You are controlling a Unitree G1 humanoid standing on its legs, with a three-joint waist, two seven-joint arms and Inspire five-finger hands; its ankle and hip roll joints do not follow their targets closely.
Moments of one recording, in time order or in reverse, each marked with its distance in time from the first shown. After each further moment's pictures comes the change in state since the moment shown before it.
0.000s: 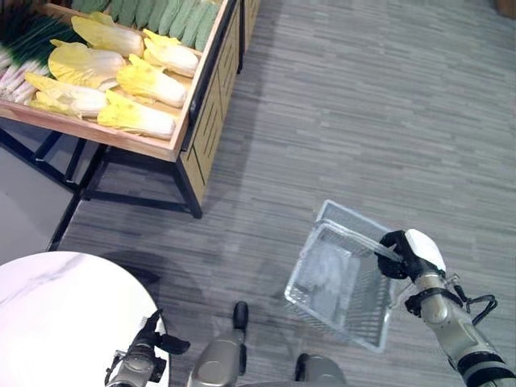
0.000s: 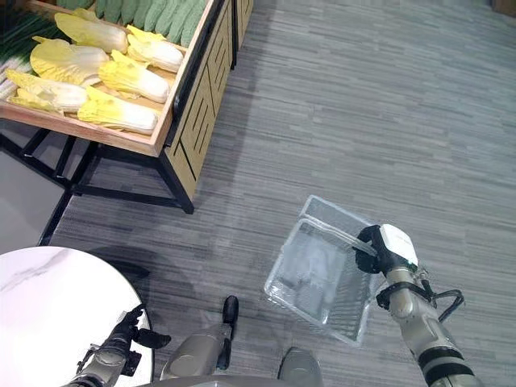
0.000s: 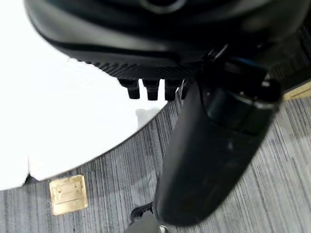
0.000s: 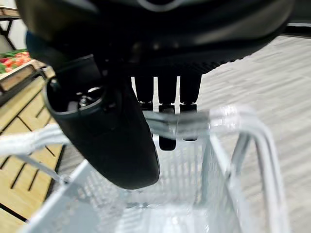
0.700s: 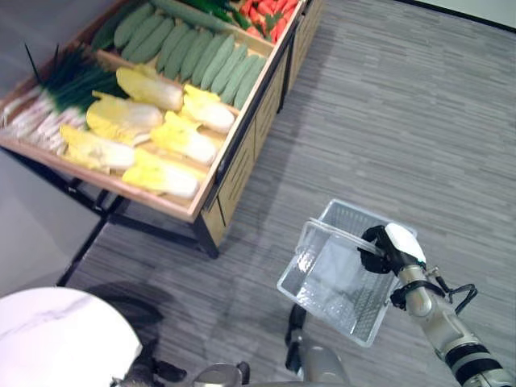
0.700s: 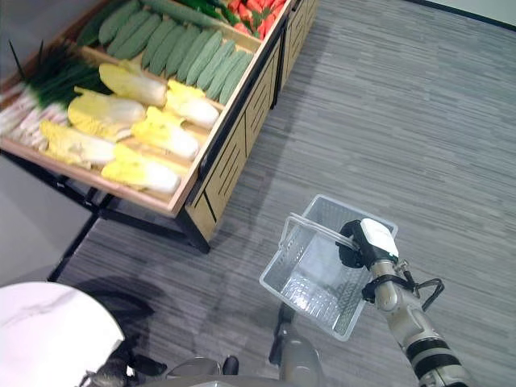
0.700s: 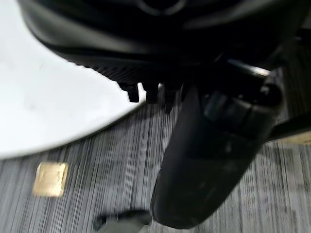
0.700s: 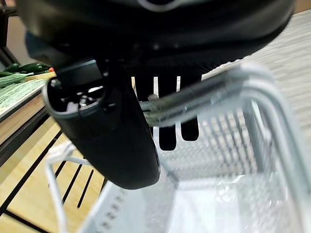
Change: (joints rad) left arm 0.075 -0.086 0.069 0.067 0.000 0.013 0.018; right arm -0.040 -0.036 0.094 -0.049 -0.001 0.018 0.021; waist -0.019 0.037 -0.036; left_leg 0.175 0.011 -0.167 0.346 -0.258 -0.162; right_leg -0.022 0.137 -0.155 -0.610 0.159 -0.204
